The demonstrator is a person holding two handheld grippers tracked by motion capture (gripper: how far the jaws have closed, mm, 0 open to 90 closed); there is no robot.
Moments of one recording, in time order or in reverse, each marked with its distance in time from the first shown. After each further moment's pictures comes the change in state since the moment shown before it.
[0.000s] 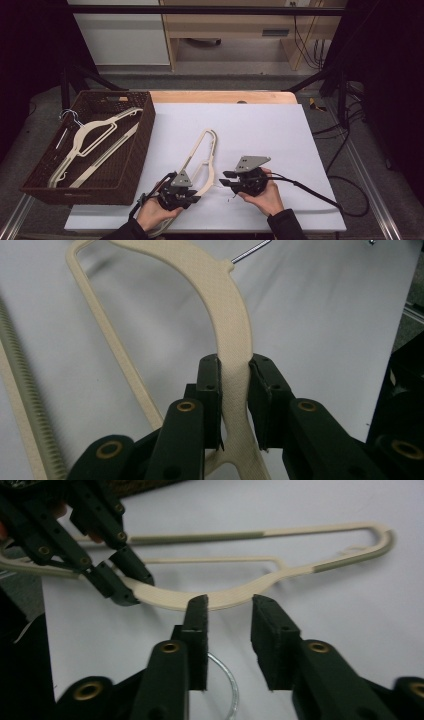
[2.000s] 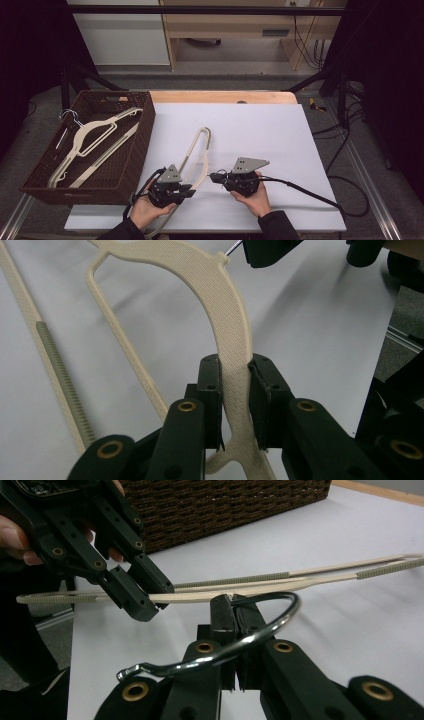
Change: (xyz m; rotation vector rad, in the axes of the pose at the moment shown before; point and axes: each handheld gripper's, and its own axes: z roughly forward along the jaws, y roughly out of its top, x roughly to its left) left arm 0.006 -0.001 -0.024 -0.110 0.020 -0.039; right arm 0.004 -0.011 0.030 -0.205 0.133 0.046
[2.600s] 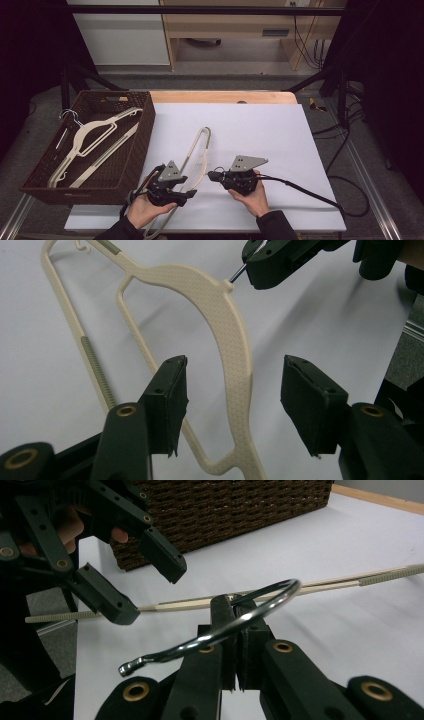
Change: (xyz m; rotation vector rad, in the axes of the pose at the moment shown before) left arm -0.011 0.019 -0.012 0.013 0.095 0.014; right arm 0.003 0.009 0.002 -0.011 -0.001 0.007
